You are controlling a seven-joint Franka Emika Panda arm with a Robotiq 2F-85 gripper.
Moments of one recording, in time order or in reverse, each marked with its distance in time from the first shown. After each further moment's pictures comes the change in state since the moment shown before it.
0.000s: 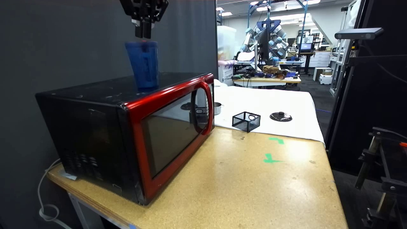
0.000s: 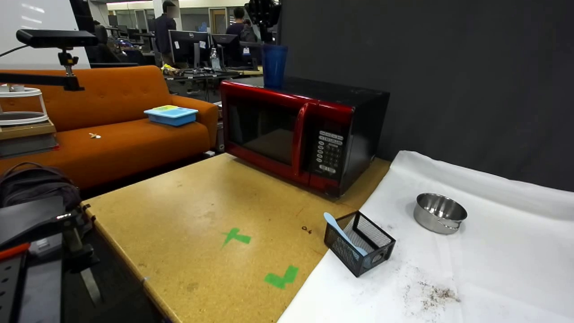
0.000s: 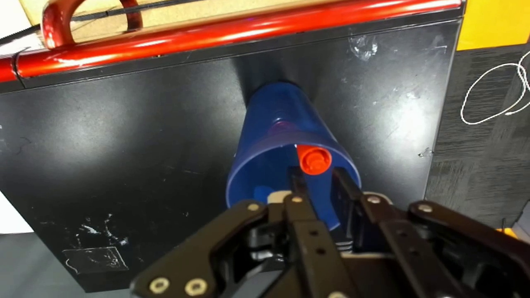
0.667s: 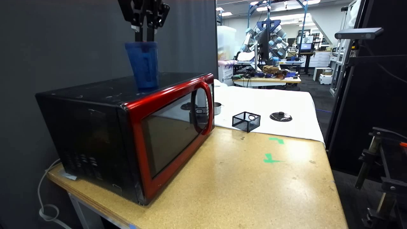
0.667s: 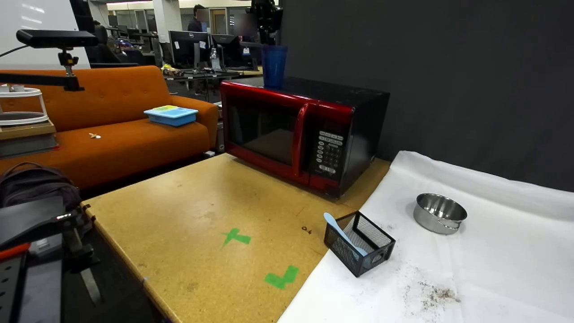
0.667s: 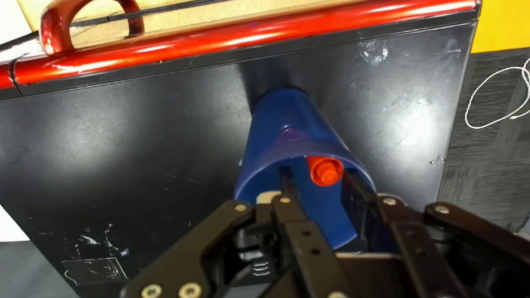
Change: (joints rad) arm -0.005 0.020 -0.001 0.005 0.000 0.001 0.000
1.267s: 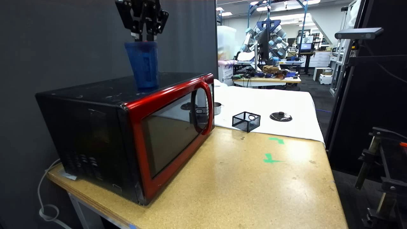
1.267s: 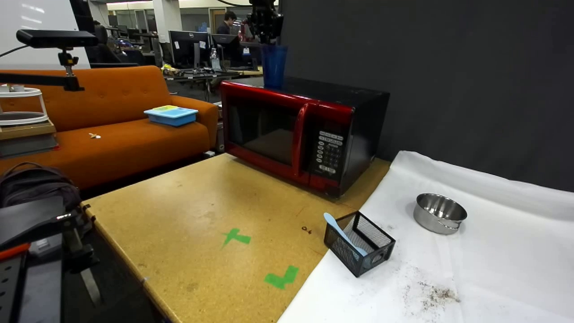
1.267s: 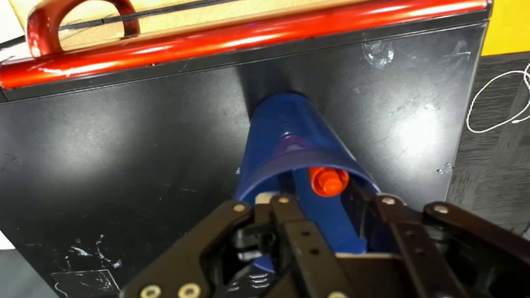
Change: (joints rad) arm 0.001 0.037 0.001 0.025 0.001 -0.001 -0.001
